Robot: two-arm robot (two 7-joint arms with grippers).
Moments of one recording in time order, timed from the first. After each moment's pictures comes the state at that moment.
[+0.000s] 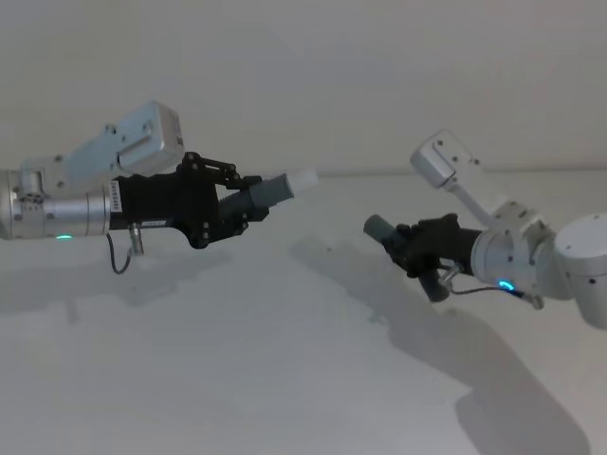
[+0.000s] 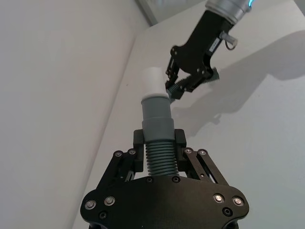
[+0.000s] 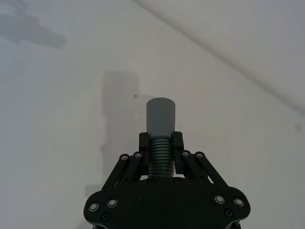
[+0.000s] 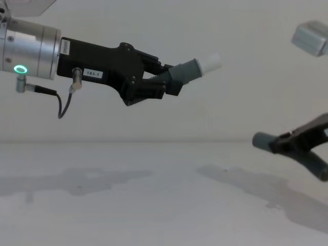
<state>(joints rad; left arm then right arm) -0.80 0.50 0.66 -1.31 -0.27 -0.13 -0.94 0.49 0.47 -0.42 -1.51 0.12 0.63 0.47</state>
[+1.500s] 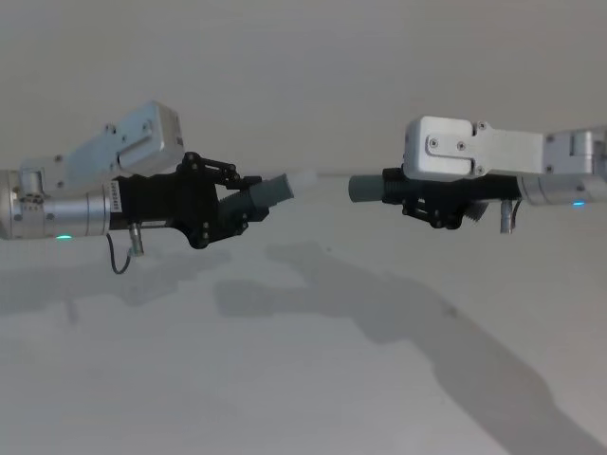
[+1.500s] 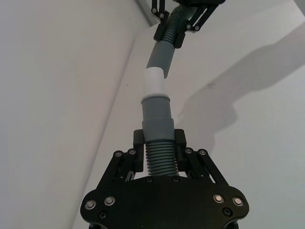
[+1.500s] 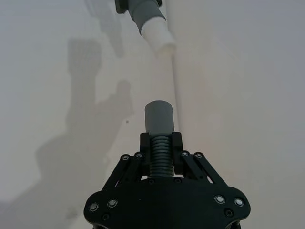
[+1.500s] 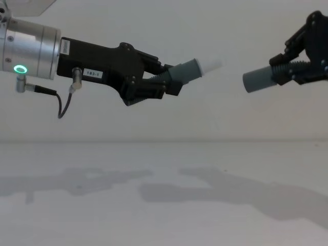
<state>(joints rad) -0.80 0.50 0.66 -1.31 -0.27 -0.13 -0.94 0.78 0.78 -0.65 -1.70 -0.11 0.22 0.89</state>
